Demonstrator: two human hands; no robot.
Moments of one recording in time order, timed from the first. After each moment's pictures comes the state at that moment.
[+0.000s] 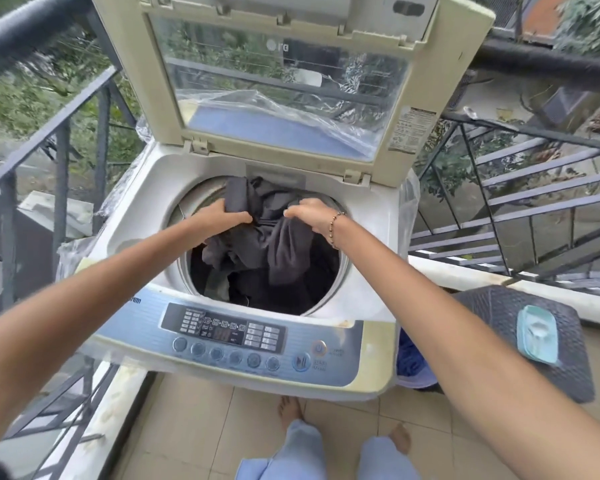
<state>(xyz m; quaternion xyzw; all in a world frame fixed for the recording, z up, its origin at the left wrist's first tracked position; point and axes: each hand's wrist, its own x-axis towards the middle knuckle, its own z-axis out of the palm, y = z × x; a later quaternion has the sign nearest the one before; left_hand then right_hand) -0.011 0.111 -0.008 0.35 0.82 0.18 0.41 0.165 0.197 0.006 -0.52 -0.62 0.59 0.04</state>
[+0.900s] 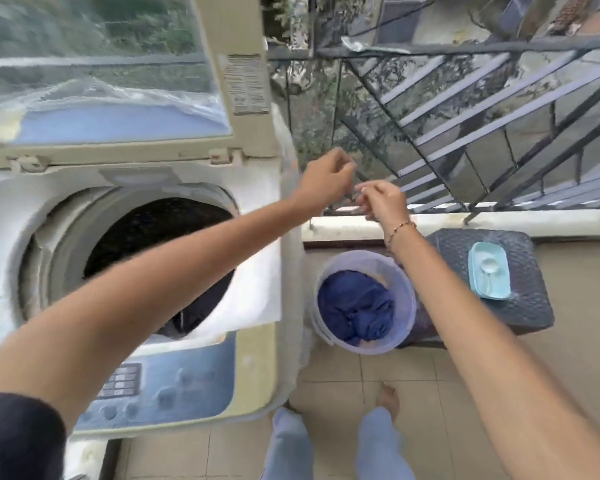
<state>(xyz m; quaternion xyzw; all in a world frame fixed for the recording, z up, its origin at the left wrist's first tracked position) 0.327 0.288 -0.023 0.54 0.66 0.32 0.40 0.451 0.295 -0.068 -0.63 -0.45 0.53 0.34</state>
